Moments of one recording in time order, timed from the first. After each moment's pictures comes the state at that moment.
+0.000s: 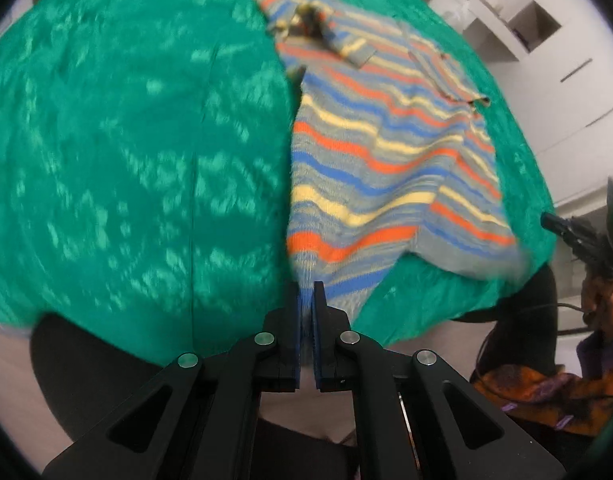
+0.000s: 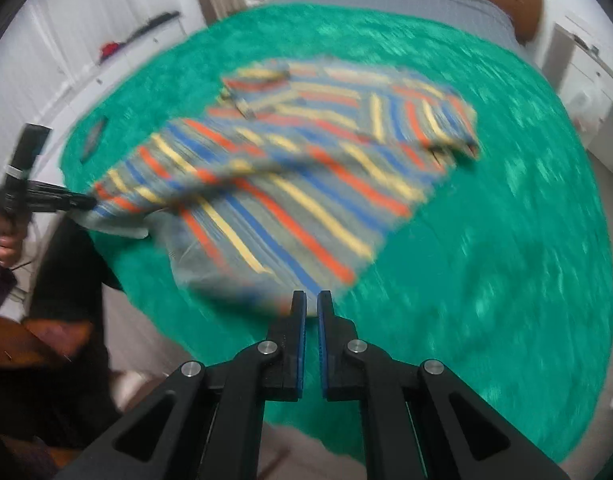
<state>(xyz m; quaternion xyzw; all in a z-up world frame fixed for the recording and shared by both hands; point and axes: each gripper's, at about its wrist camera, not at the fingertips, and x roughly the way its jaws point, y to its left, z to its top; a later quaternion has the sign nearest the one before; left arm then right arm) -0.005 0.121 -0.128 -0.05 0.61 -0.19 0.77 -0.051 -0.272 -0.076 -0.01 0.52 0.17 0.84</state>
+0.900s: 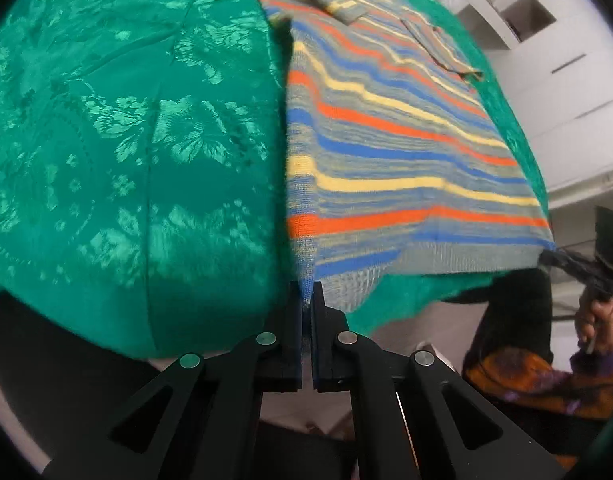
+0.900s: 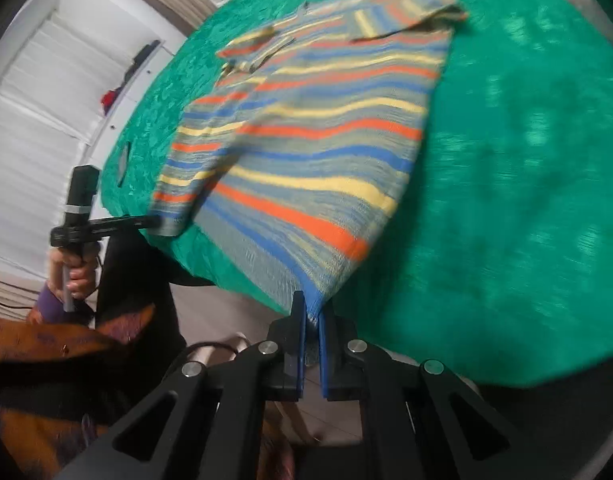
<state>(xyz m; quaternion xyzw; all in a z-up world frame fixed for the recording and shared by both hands) -0.018 0.117 -0.147 -0.06 0.63 -0.23 0.74 -0.109 -0.299 -0.094 0.16 0.58 0.19 0.78</state>
